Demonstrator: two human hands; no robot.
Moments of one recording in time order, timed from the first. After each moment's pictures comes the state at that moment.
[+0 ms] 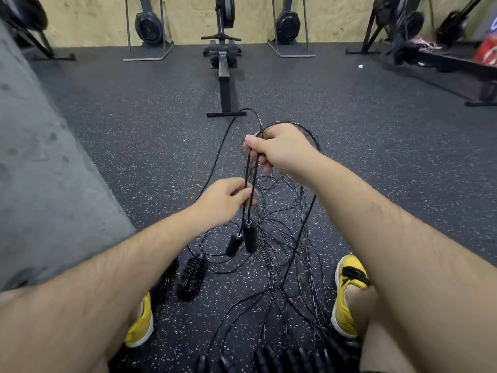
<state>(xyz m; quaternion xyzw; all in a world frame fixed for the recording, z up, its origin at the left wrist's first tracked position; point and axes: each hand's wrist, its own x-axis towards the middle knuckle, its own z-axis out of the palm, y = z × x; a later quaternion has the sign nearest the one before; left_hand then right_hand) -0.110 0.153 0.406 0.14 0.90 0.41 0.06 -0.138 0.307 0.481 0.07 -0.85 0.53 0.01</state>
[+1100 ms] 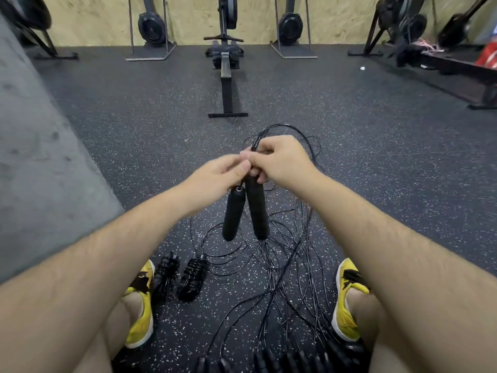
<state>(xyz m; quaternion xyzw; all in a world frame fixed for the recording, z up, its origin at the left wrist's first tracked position) -0.127 0.130 0.431 0.18 0.82 0.53 0.08 -0.124 0.301 0.467 0.09 -0.85 0.52 0.04</state>
